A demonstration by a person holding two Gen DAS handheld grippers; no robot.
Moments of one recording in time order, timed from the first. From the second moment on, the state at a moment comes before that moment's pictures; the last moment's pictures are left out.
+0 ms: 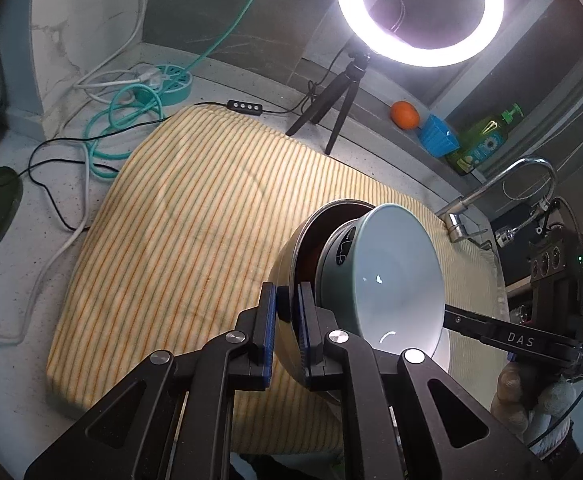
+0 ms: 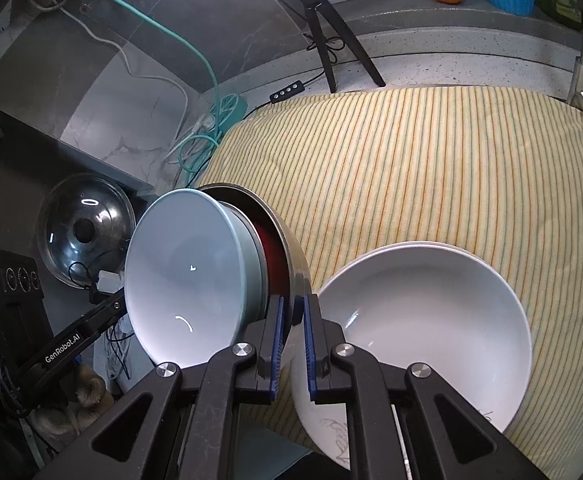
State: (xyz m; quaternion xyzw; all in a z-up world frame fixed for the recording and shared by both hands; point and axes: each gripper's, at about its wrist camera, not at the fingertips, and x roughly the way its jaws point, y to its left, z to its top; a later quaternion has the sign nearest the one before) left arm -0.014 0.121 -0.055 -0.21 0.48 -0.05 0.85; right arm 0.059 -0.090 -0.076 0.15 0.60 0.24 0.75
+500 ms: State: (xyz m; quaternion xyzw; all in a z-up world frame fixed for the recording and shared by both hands) left arm -0.016 0.060 -0.060 -0.20 0.50 -0.09 0.84; right arm 0.039 -0.156 -0.071 0.16 0.59 0.20 0.76
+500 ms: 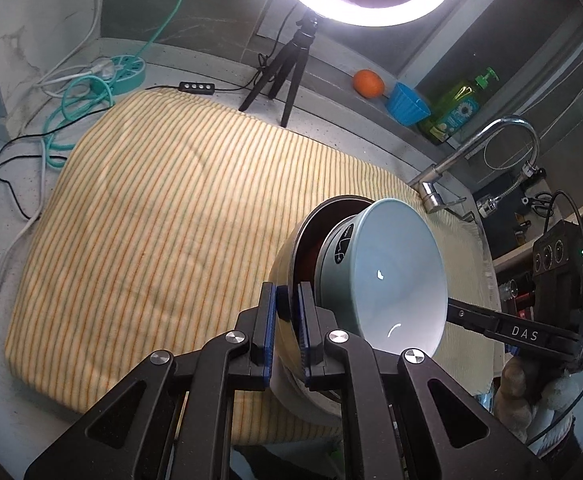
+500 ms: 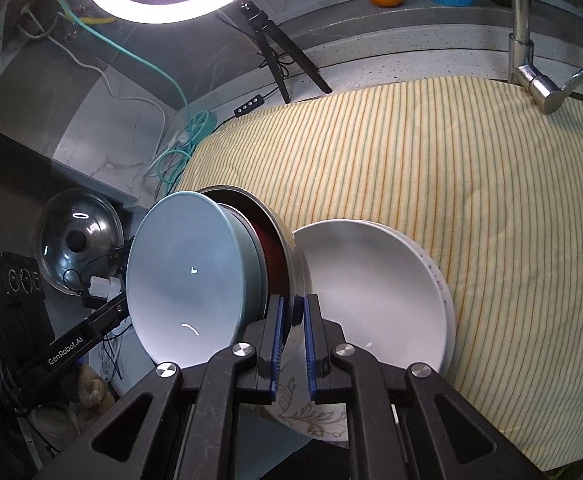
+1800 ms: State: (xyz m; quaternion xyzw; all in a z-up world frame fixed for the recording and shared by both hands) left arm -0.013 0.015 -0.092 -0.18 0.55 -0.11 0.81; right arm 0.020 -0.202 -0.086 0.18 0.60 0.16 0.76
